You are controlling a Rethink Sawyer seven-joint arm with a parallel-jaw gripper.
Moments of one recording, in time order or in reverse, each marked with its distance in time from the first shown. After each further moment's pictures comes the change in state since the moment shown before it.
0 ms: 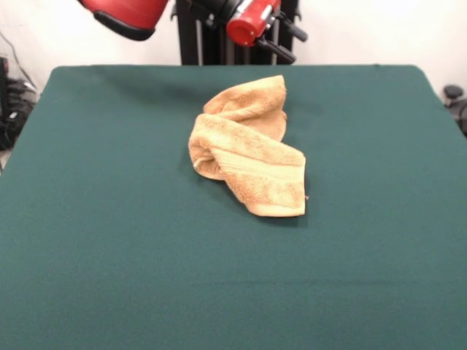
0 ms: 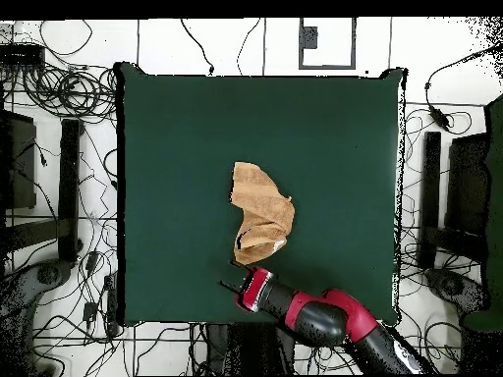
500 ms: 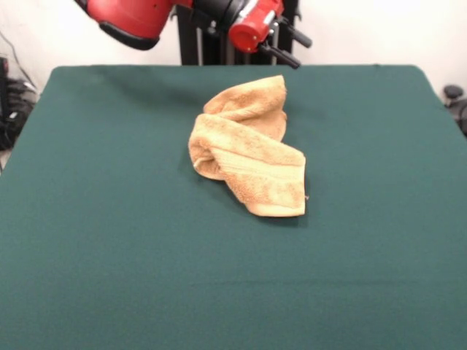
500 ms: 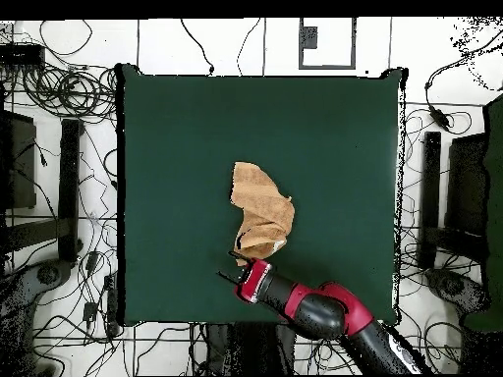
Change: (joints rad) arm -0.001 0.048 0.020 -0.037 0.006 0.000 -0.068
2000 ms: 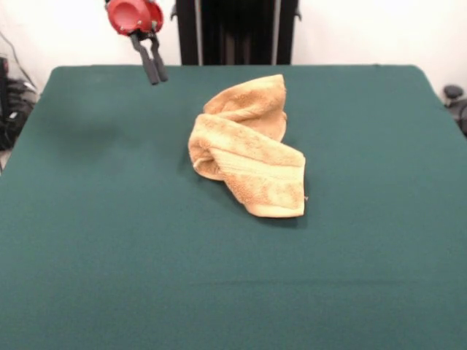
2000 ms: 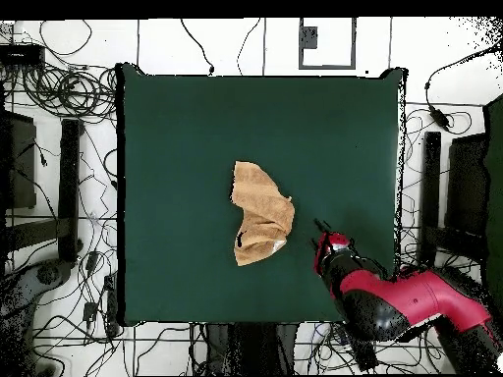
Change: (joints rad) arm 0.189 -0.838 0.170 0.022 -0.214 -0.101 0.004
